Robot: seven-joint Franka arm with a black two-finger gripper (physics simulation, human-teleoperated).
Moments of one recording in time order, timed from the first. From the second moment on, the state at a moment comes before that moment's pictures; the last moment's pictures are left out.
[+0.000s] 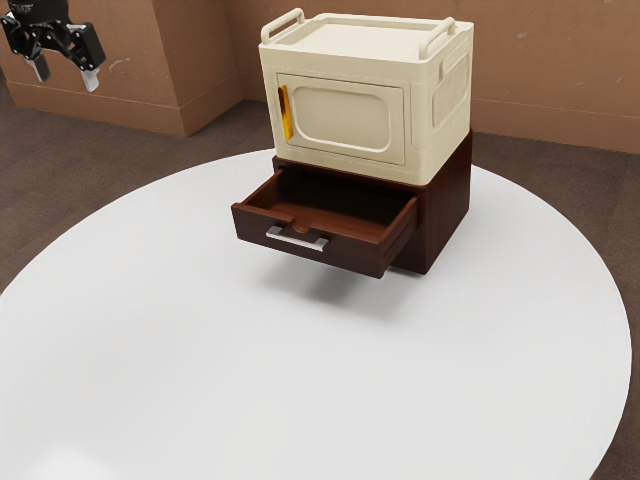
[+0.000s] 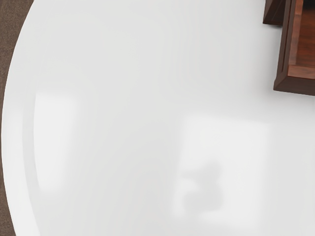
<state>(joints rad) -0.17 0.12 0.52 -1.21 0.05 1.49 0.20</state>
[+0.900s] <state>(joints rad) -0.13 -0.23 0.28 -2.37 0.04 1.97 0.15</state>
